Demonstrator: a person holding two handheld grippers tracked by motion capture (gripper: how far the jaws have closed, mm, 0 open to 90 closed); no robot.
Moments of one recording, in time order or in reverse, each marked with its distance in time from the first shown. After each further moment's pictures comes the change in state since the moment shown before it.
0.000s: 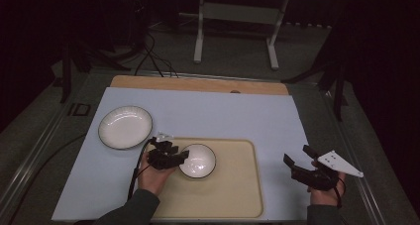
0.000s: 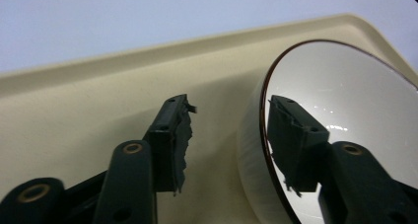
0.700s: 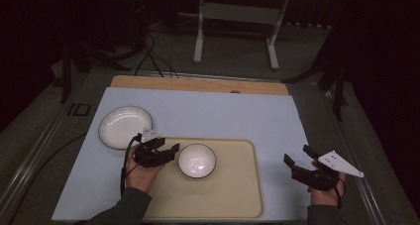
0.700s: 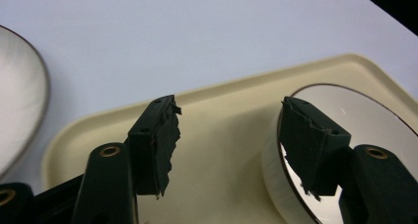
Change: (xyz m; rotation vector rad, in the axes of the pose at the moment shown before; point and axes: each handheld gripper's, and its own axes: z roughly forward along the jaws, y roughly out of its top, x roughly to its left) left arm 0.011 0.008 -0.039 -0.131 0.077 0.035; right arm 0.000 0.000 0.000 -0.003 0.000 0.001
